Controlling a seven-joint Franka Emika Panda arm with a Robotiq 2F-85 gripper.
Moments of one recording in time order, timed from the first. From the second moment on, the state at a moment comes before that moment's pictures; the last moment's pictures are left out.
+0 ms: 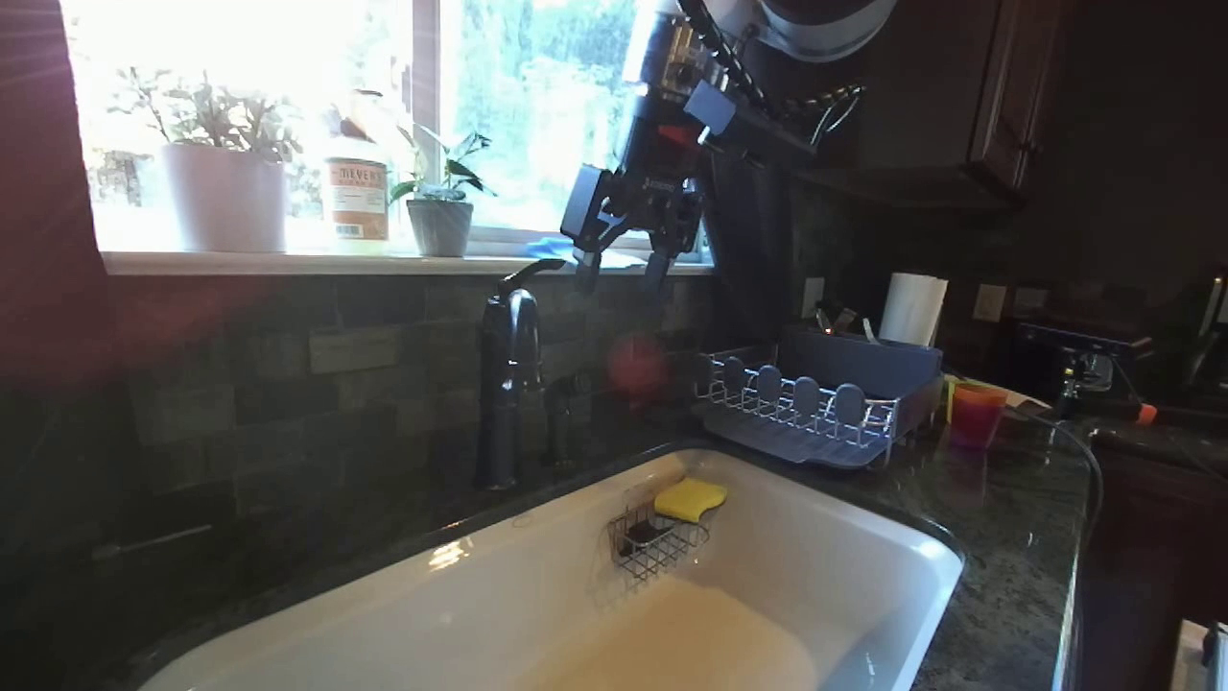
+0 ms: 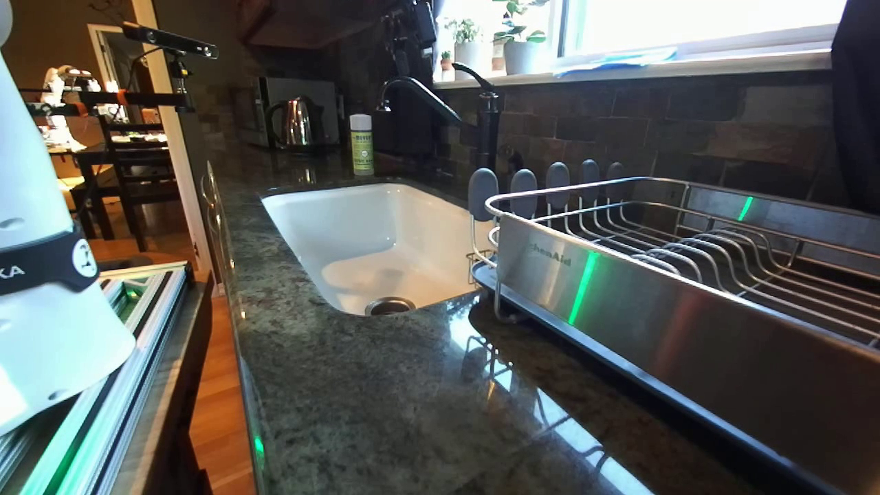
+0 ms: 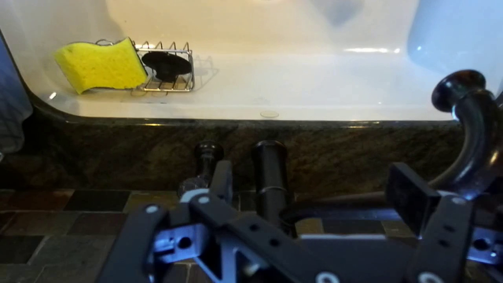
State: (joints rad) arm 0.24 -0.15 0.29 -2.19 -0.09 2.32 0.42
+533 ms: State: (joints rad) arm 0.21 -0.11 0.28 -2.17 -0.14 2.50 0.41
